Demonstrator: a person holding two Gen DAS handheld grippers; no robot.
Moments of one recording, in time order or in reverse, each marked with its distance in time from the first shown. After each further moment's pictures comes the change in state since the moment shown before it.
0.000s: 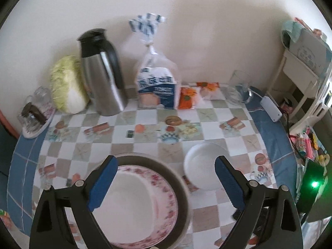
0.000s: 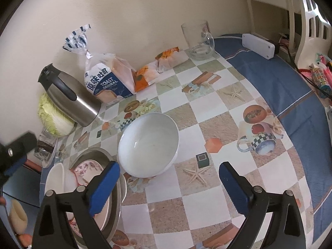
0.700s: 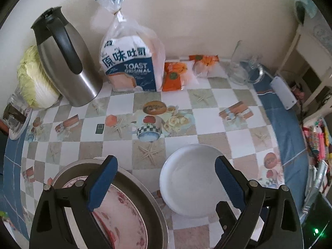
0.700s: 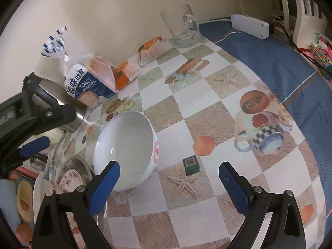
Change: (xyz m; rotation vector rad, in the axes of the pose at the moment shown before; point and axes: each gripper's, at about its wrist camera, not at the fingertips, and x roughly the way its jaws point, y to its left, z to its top) left arm 0.105 -0.042 0.018 0.018 0.169 0.043; right arm 0.044 -0.031 0.003 0.086 0.028 -0.003
